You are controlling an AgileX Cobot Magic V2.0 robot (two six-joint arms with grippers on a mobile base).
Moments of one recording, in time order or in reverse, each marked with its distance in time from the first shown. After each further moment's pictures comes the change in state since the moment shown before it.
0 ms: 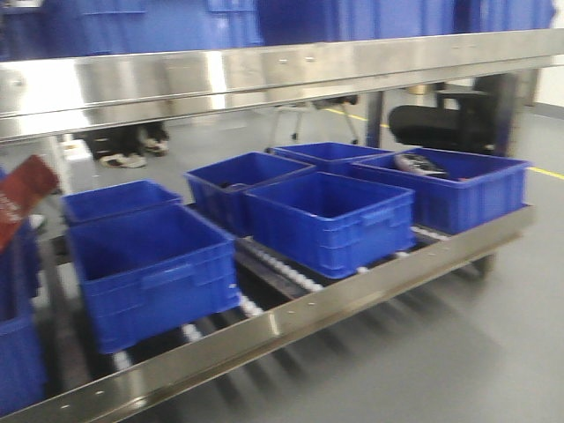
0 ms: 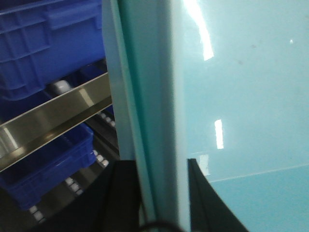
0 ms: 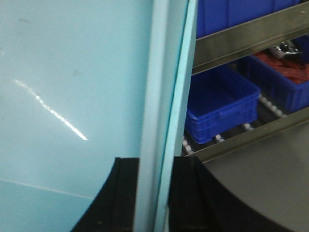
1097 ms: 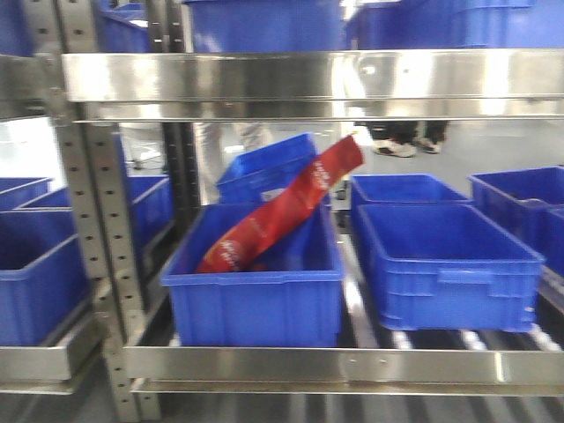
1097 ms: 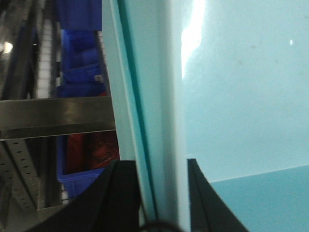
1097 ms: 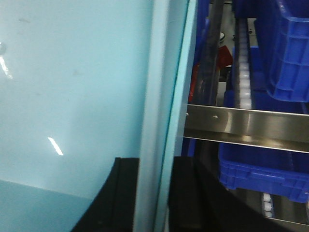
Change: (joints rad) left arm 0.000 0.000 0.000 0.002 0.000 0.000; right arm 0.000 0.000 0.000 0.002 0.000 0.000
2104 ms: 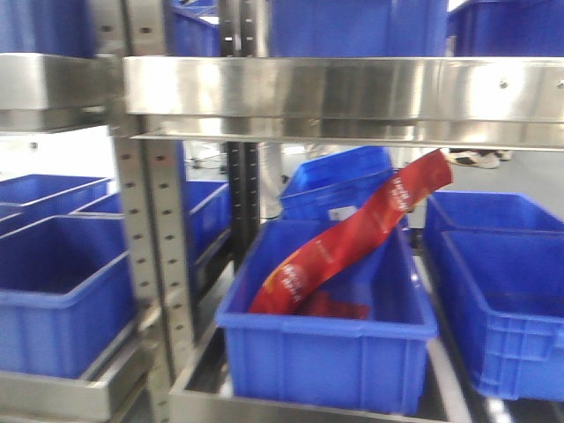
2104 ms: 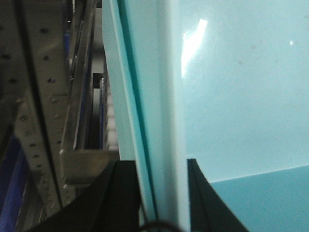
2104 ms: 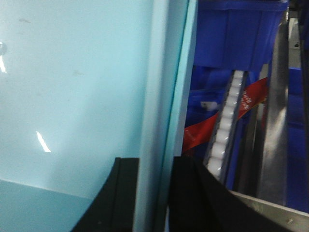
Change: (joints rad) left arm 0.000 0.000 0.000 0.002 0.000 0.000; right arm 0.000 0.000 0.000 0.002 0.000 0.000
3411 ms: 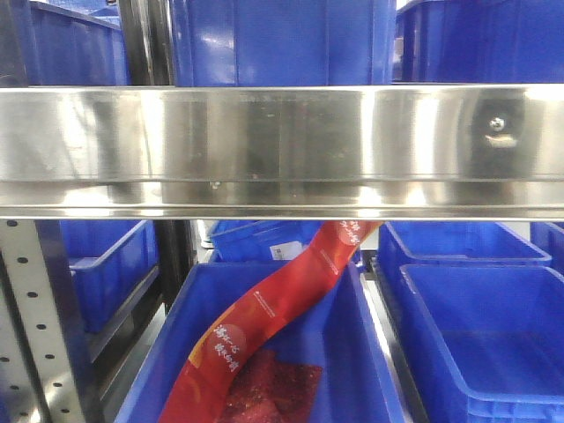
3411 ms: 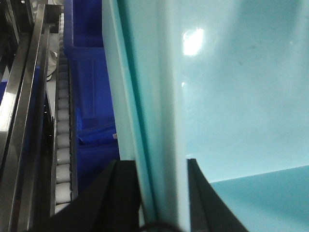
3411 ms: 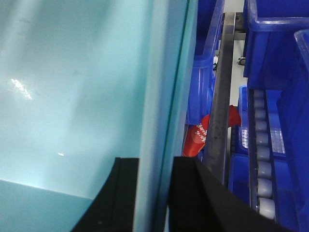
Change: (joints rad) left arm 0.000 0.000 0.000 -0.002 -0.002 0.000; right arm 0.000 0.000 0.000 0.000 0.000 0.000
